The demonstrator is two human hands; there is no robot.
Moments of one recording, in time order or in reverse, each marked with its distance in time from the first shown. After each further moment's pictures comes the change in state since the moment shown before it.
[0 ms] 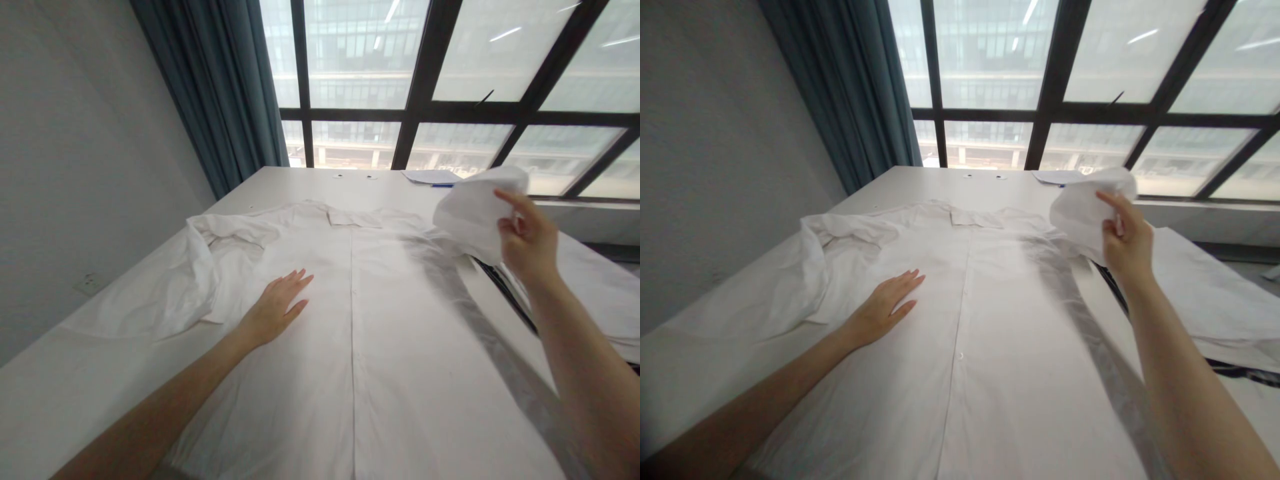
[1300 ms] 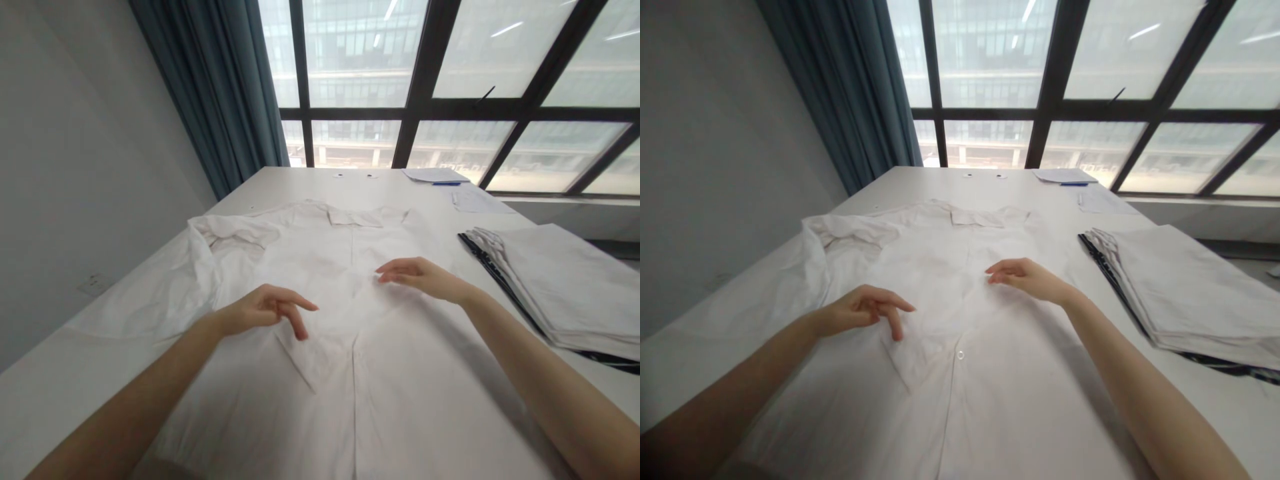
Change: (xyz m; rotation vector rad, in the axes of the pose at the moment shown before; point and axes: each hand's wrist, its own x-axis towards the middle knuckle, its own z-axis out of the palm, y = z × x) left_hand 0.004 0.009 -0.064 -1.049 -0.519 0.022; right_hand -0.042 -0.089 0.054 0.721 -1.194 0.213
